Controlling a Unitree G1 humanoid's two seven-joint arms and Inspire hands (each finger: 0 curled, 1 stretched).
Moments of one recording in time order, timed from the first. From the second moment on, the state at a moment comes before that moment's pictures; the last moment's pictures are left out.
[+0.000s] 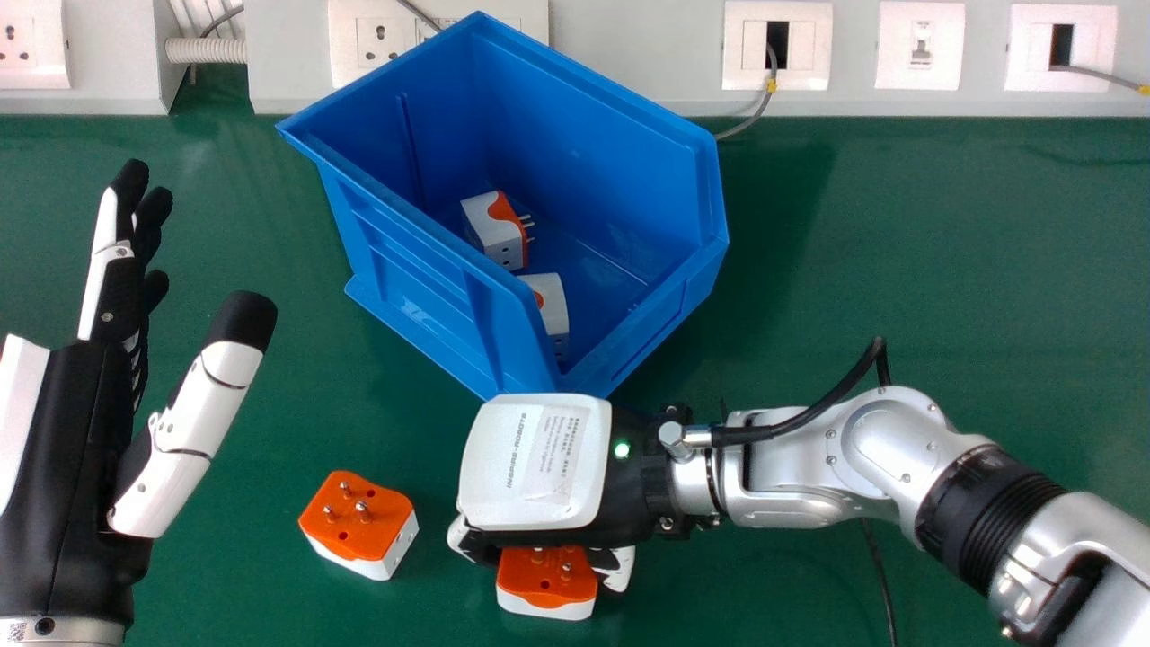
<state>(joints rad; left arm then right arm) 0.43 0.17 0.30 -0.57 0.07 -0.16 -0.11 -0.89 -0.34 0.91 0.76 -1.25 -0.75 -0.28</state>
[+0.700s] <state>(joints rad) 0.43 0.17 0.30 -0.56 0.07 -0.16 -0.11 -0.87 -0.37 0.84 0.62 -1.15 -0.75 -0.22</state>
